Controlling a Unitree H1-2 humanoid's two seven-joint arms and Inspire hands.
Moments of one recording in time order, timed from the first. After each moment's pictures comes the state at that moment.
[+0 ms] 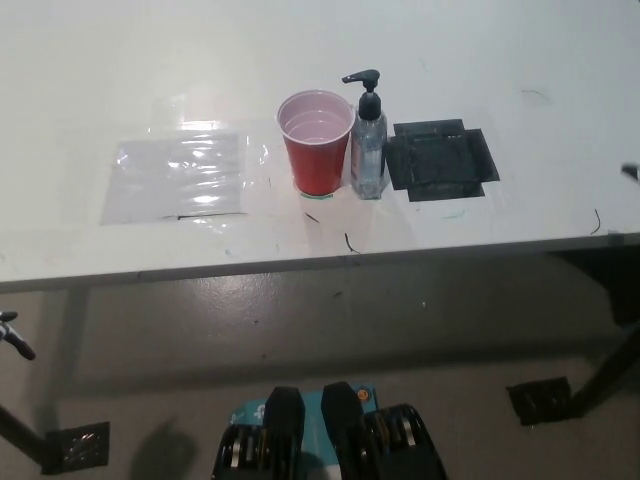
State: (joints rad) left_arm -0.10 0.73 0.07 -0.16 0.15 0.45 -0.38; right_arm -0.54 -0.51 -0.02 0.00 -0.30 0.11 0.00
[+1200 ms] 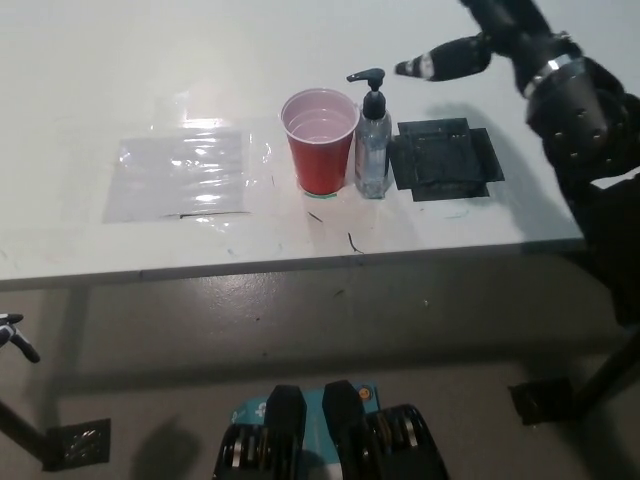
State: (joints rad) left_arm -0.13 0.65 0.16 -0.17 0.33 0.45 -0.57; right_arm -1.02 -0.30 0.35 0.33 -0.42 0.10 0.16
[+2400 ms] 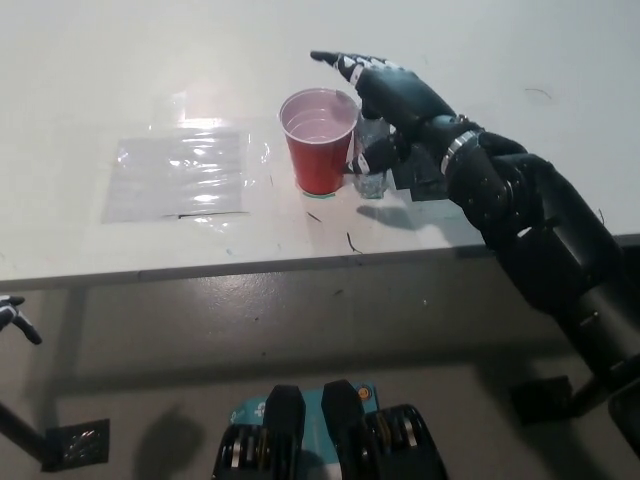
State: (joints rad) left_arm -0.21 0.60 0.22 -0.17 0.44 0.45 -0.69; right_arm -0.98 -0.20 0.44 0.59 -0.51 -0.07 0.15
